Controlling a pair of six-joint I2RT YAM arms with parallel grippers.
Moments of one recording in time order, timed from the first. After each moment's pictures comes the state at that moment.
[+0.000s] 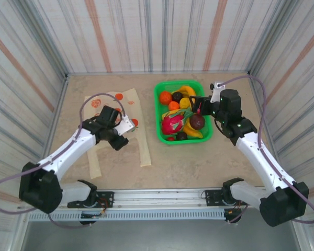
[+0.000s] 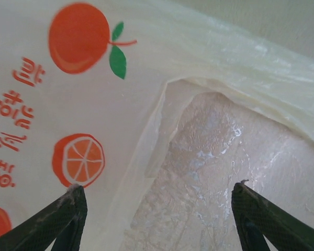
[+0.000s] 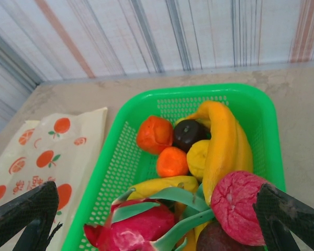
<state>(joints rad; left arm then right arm) -0.44 1.29 0.90 -0.78 0.05 0.51 0.31 1.08 0.95 -0.26 -0.09 0.30</state>
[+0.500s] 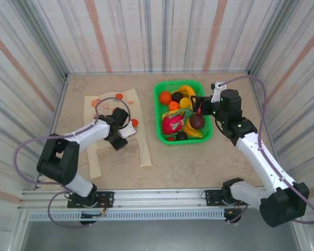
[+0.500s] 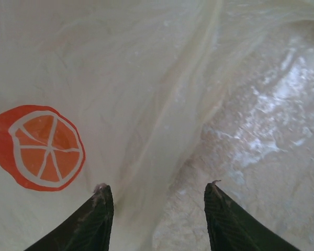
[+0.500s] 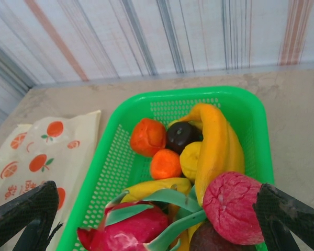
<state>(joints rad) -0.44 1.57 0.93 -0.77 -0.10 0.50 0.31 1.07 0.95 -0.26 -0.06 0.30</state>
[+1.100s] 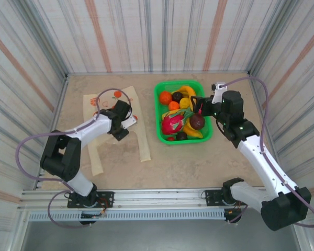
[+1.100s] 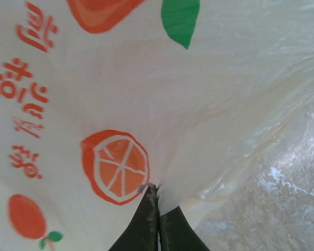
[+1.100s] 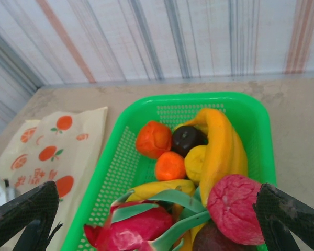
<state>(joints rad) -0.44 1.61 1.08 -0.75 -0.23 0.45 0.33 1.04 0.95 -0.26 -0.09 0.28</state>
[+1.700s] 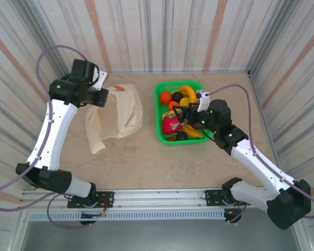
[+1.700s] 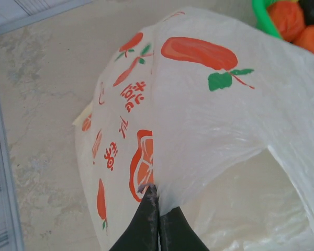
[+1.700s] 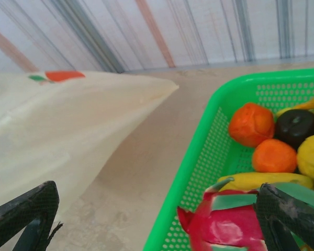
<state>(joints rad) -0.25 1.44 1.81 -1.28 -0.05 0.07 0.52 1.04 0.79 -0.02 -0.19 0.44</state>
